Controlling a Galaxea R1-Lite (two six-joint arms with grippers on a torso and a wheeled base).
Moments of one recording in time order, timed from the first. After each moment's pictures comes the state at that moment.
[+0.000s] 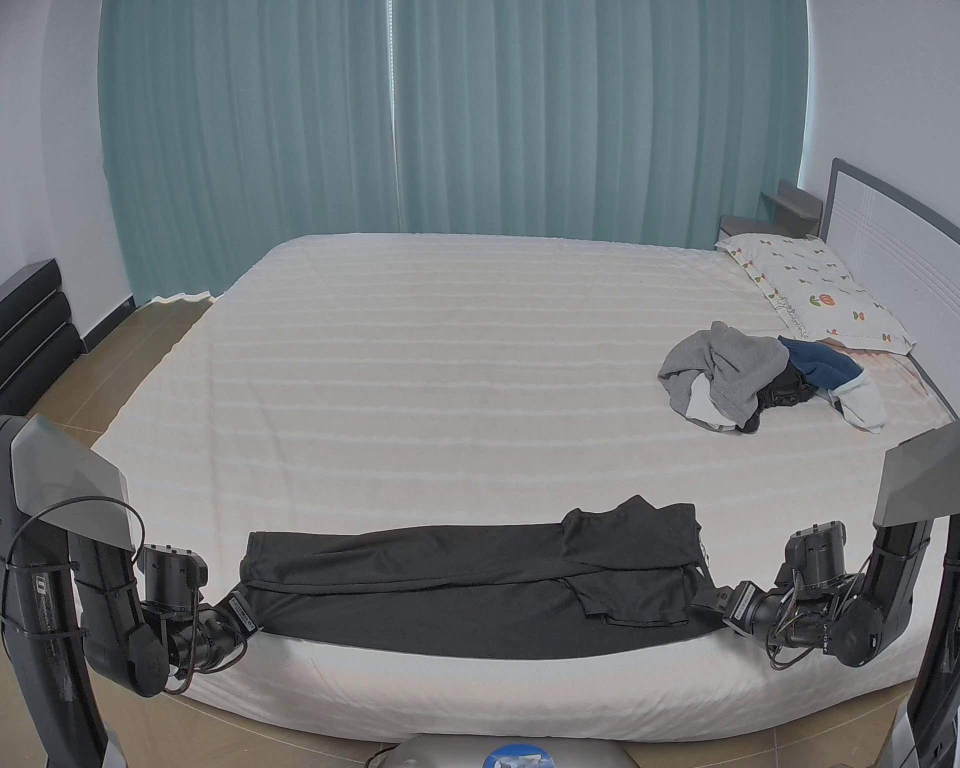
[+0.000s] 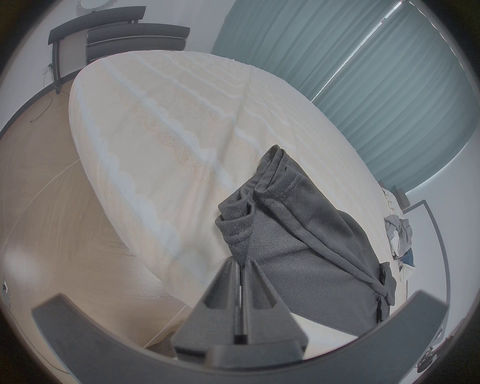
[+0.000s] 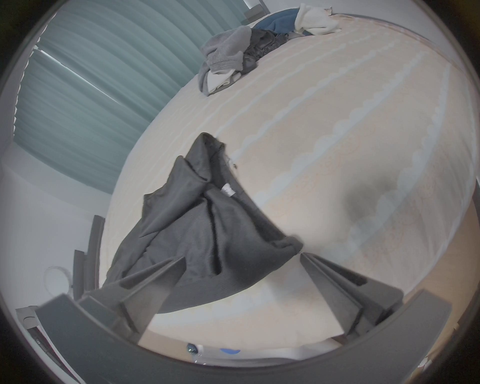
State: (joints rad) left arm -0.03 2.28 -0.17 -1.29 -0.01 -0.74; right arm 0.18 2.20 -0.24 -1.16 0.09 0.77
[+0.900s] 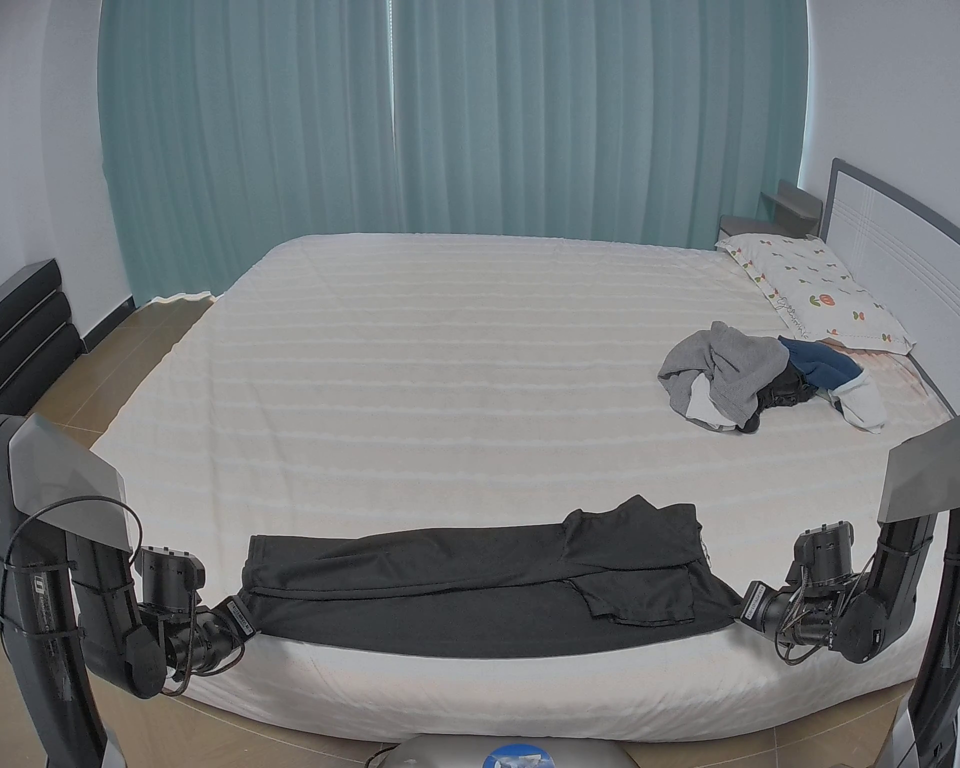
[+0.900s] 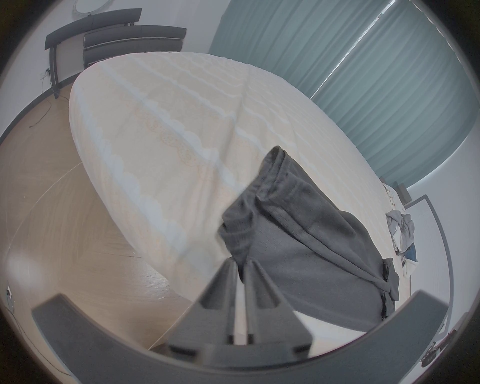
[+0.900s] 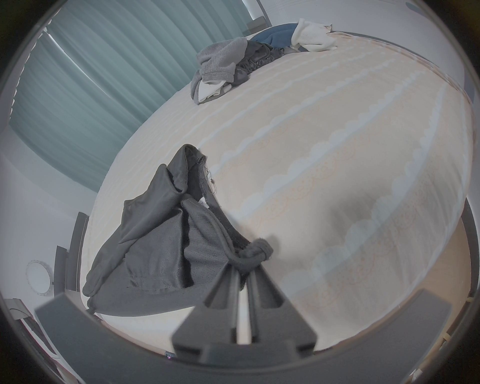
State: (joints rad) left arm -0.02 2.27 -0.16 -1.29 -0.01 -0.71; right arm 0.11 2.22 -0.24 -1.16 0.02 0.67
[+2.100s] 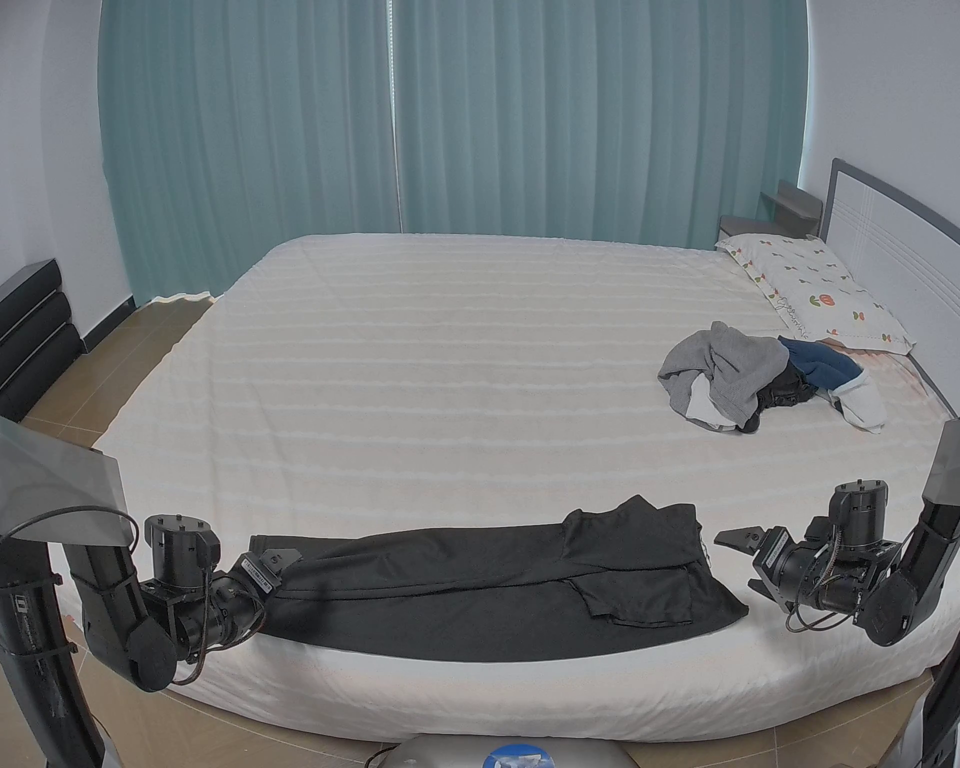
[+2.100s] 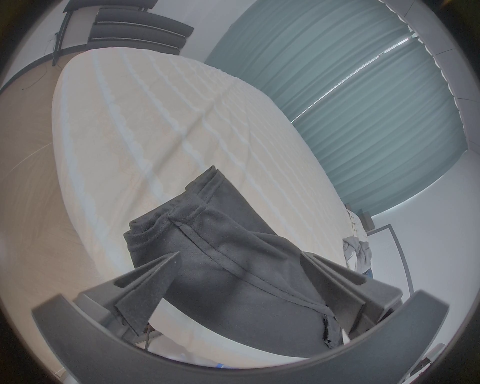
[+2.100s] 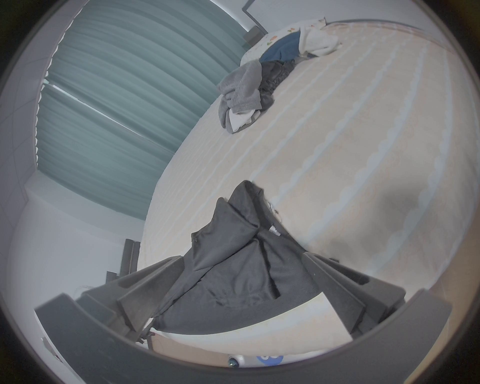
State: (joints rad) left arm -0.15 2.15 -0.23 -1.29 -0.01 -0.95; right arm 0.11 2.01 -0.26 -1.17 0.19 0.86
